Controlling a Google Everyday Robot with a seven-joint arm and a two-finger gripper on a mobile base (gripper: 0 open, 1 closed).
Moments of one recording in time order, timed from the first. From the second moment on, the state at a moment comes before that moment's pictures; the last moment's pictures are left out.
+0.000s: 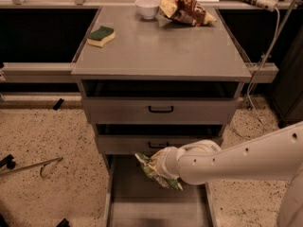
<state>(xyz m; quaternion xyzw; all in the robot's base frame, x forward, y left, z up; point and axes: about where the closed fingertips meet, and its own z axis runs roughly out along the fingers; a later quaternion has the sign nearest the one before) 0.519 -0.015 0.546 -0.52 0.78 0.07 0.33</state>
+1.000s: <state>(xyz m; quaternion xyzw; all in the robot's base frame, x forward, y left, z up) 0.546 0.001 0.518 -0.49 0.77 0.12 0.39</state>
